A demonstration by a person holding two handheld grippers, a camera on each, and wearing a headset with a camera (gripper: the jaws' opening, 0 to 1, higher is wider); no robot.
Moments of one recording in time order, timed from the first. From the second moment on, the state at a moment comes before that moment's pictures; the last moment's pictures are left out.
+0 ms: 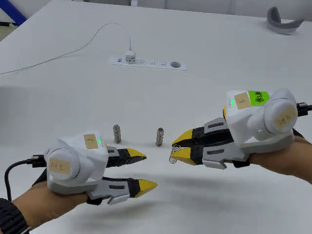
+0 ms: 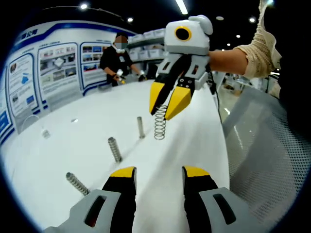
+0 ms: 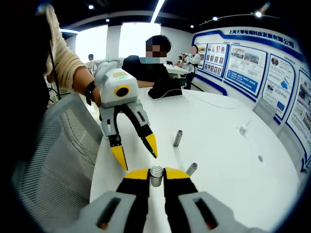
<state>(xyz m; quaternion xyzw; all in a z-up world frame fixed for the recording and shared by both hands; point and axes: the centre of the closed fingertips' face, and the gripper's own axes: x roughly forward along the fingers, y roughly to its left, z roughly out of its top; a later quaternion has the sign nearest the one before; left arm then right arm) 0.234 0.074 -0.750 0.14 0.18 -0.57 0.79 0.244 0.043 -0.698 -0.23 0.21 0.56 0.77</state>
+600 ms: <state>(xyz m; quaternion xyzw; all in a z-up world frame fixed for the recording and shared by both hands) 0.239 0.092 -0.752 0.13 0.19 -0.55 0.80 0.264 0.014 -0.684 -0.22 0.21 0.52 0.80</state>
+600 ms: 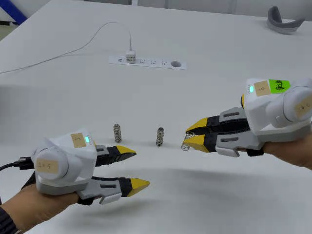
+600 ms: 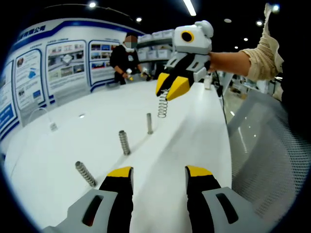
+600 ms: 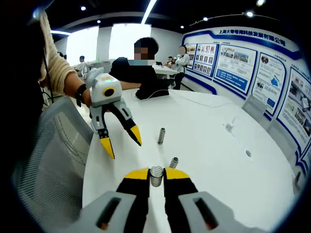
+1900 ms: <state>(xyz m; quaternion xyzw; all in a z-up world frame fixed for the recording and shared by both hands) 0.249 0.131 -0.754 0.10 0.20 -0.50 0.84 0.313 -0.037 -0.700 -0.21 0.24 0.43 0.84</state>
